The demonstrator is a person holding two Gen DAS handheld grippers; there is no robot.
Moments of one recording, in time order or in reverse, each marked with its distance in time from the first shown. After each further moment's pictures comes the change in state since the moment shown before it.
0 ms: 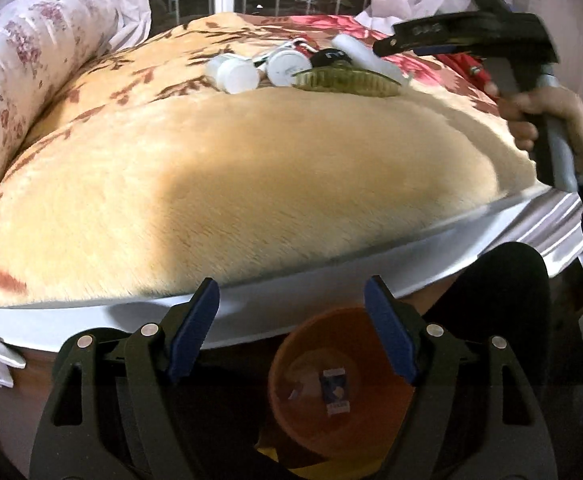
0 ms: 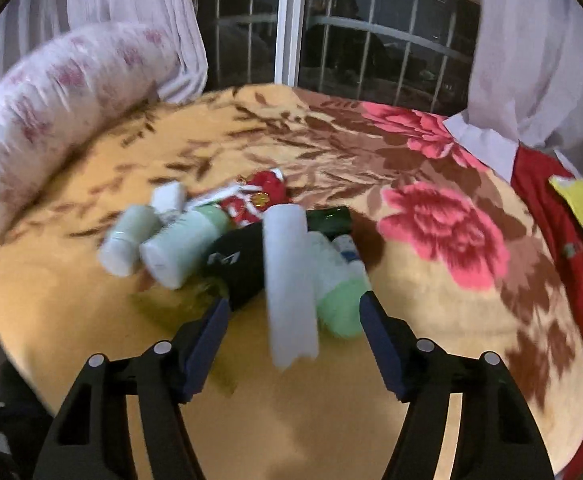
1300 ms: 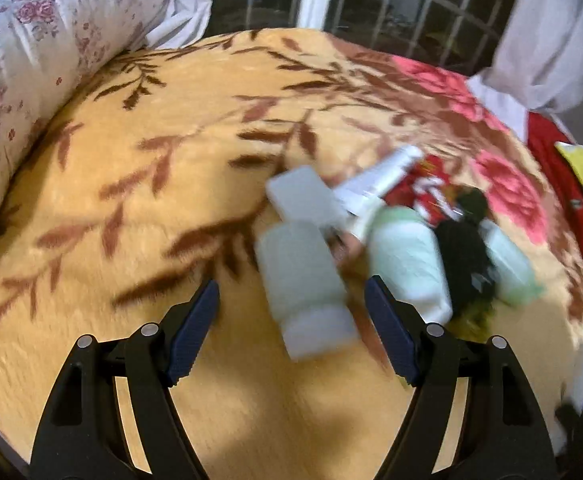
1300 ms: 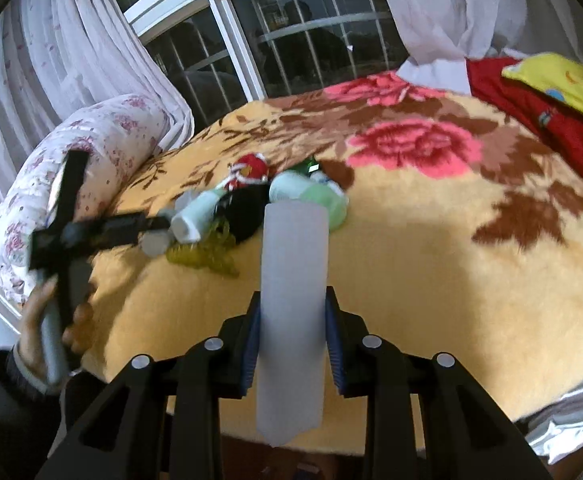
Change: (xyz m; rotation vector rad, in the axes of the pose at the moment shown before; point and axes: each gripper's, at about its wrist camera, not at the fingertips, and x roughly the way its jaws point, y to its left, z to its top) left arm 0.096 0.069 0.196 -0.277 0.011 0.134; right arm -0.061 -0.041 -0.106 0.357 -0.089 0.208
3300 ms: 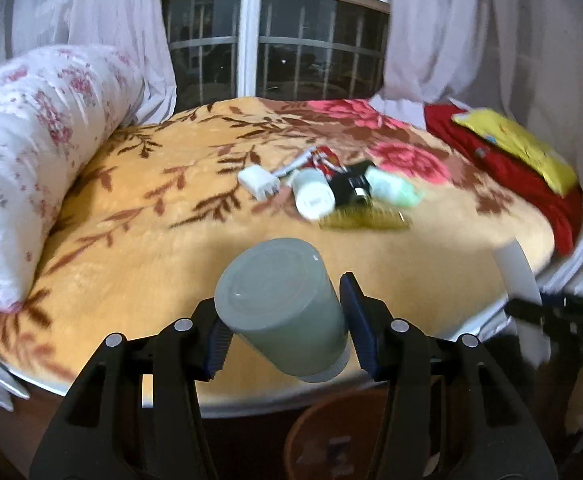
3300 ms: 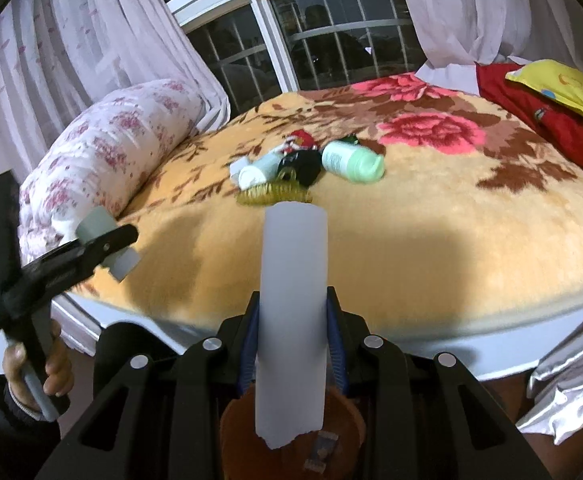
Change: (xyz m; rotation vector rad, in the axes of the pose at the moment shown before) left arm -0.154 0.009 -0.151 0.255 -0.269 -0.142; right arm -0.064 0.049 -0.064 -0.051 -0.001 0.030
